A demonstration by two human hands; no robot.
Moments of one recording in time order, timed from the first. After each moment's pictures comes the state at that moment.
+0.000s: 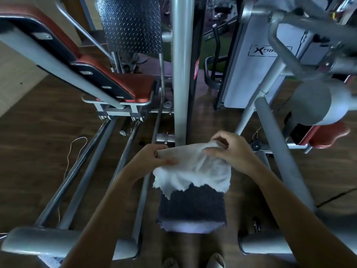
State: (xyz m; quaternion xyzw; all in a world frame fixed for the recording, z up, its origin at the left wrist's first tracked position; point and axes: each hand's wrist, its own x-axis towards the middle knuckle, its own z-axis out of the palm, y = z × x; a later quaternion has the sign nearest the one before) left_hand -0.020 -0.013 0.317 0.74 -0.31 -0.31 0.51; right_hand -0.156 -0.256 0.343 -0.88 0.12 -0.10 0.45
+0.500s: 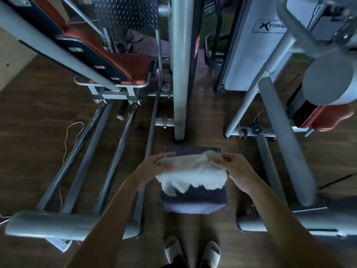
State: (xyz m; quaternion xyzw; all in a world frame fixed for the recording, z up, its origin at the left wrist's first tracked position) left_hand -0.042 0.011 0.224 0.69 -0.16 -0.43 0.56; right_hand -0.191 -0.236 0.239 -0.67 0.28 0.01 0.69
